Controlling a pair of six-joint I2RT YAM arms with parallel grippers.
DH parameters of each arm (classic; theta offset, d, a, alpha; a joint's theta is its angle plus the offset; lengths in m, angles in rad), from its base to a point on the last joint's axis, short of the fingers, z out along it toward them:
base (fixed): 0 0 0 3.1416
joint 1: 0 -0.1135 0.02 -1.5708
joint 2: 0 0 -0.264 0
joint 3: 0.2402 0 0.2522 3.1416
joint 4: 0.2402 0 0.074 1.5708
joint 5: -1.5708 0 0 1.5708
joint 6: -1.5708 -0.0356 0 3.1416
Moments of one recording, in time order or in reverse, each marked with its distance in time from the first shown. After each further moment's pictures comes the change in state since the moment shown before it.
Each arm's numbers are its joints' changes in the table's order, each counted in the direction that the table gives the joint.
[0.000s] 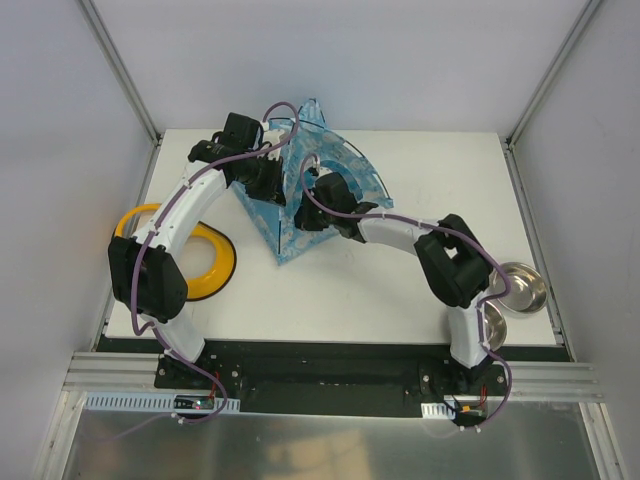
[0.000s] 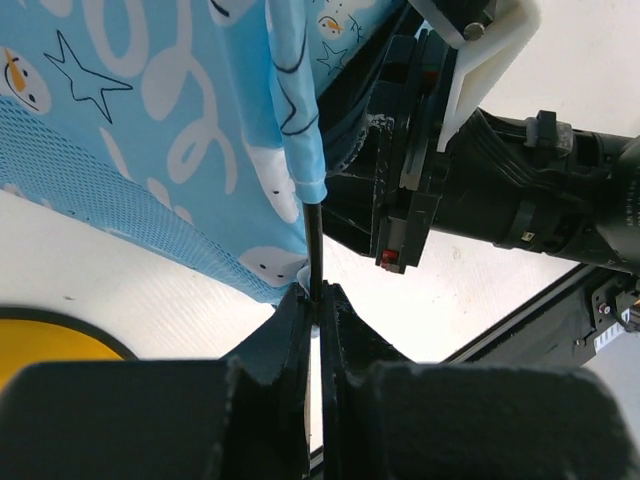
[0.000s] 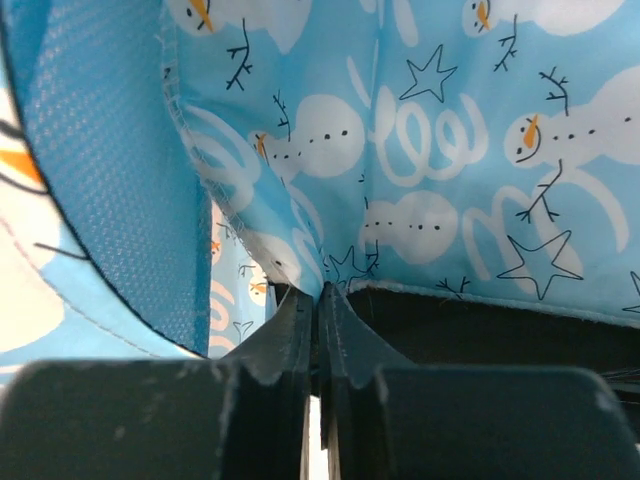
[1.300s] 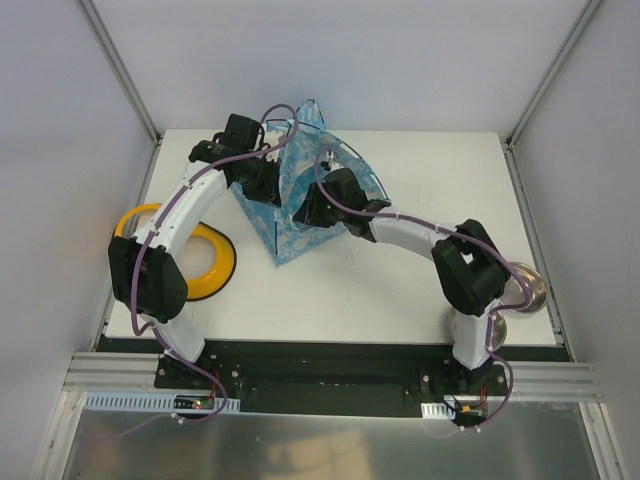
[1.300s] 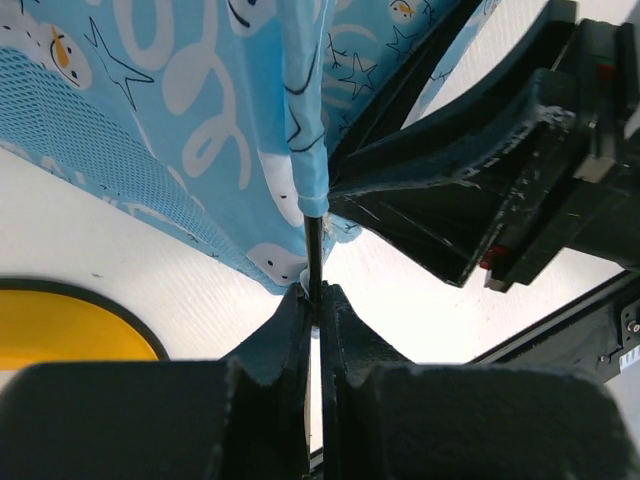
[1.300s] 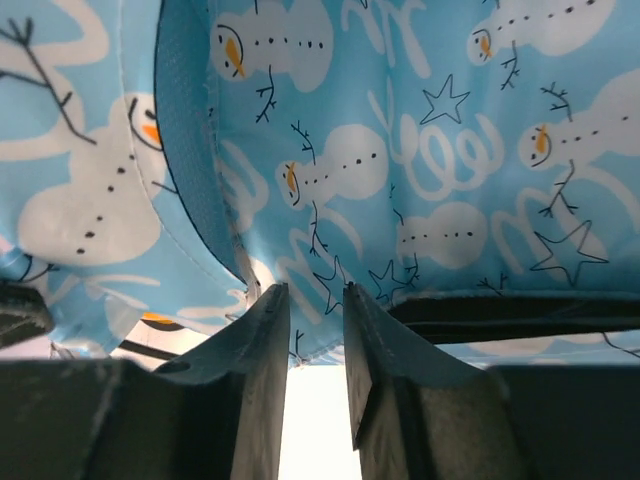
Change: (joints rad) left arm 0.000 0.000 0.000 0.022 0.085 0.001; right arm 0.020 0.126 -0.067 0.031 -0.008 -0.074
